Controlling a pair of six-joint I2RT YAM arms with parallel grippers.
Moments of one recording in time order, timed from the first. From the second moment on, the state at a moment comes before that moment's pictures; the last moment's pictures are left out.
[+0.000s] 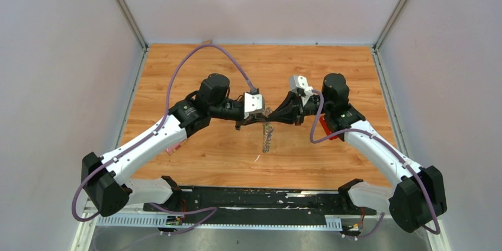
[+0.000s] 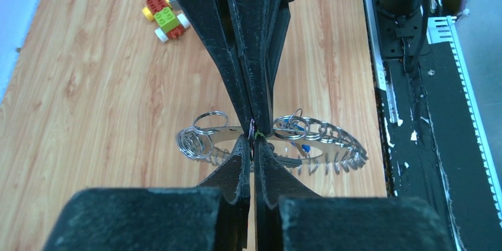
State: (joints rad) left arm -0.78 1.23 1.11 -0.33 0.69 0.47; right arm 0.45 1.17 0.85 0.22 -1.23 -0.10
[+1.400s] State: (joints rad) left arm -0.88 1.43 1.57 -0.90 0.33 0.52; right arm 0.45 1.18 0.85 0.16 -1.14 -0.19
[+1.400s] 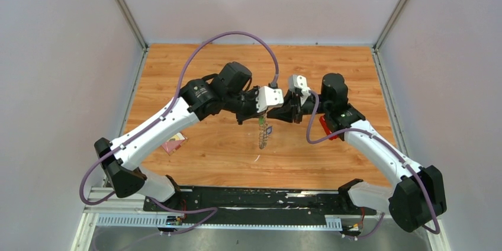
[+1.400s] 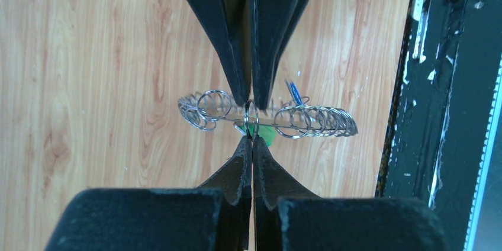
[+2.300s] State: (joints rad) left arm -0.88 1.34 1.47 -0.92 0.39 0.54; right arm 0.44 1.18 0.83 0.23 -1.19 -0.15
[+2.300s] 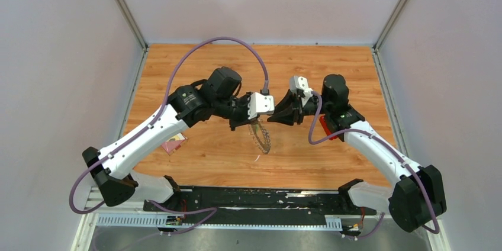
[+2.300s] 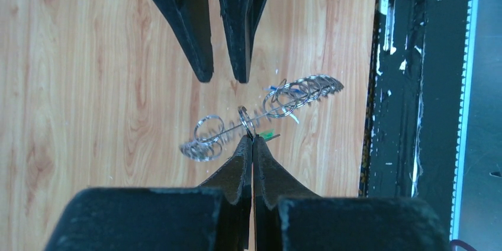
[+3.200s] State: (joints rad) left arm -0.88 1.32 1.45 -0.85 0.47 0.55; right arm 0.51 1.18 0.83 0.22 -1.22 -0.16
